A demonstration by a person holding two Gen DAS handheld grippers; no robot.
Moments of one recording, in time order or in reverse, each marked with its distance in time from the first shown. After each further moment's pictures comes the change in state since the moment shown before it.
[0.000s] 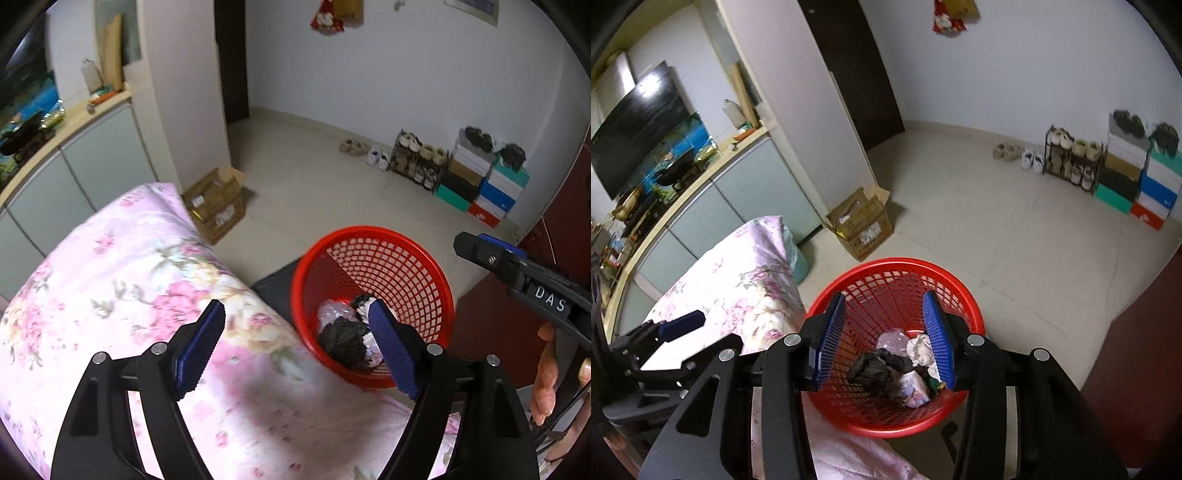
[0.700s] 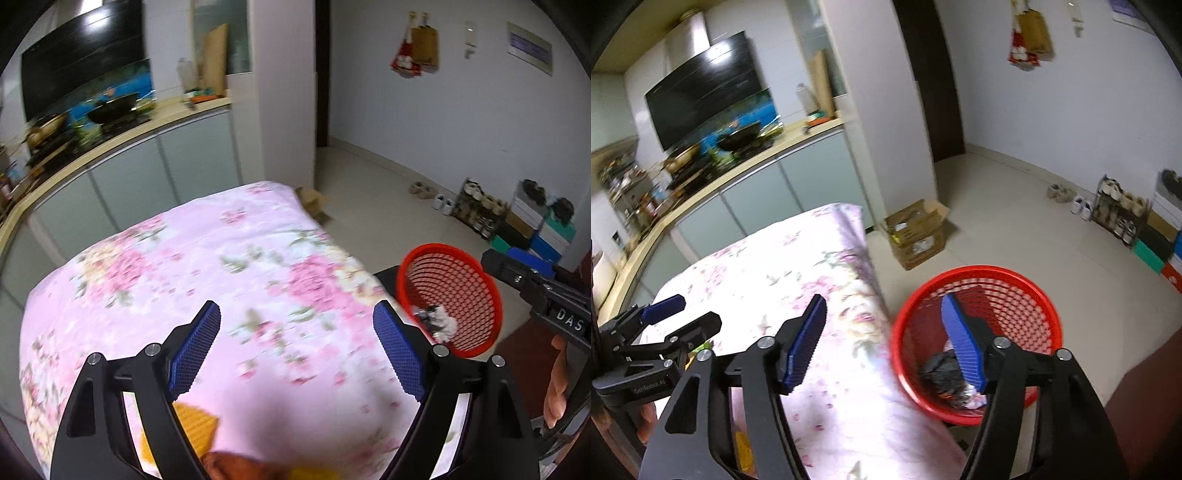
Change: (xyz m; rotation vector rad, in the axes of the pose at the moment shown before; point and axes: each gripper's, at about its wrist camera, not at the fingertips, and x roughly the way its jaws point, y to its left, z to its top) left arm -0.089 0.079 -0.068 -0.190 -0.113 0.235; right arm -0.024 0.090 -0.026 -0.218 -0.041 0.149
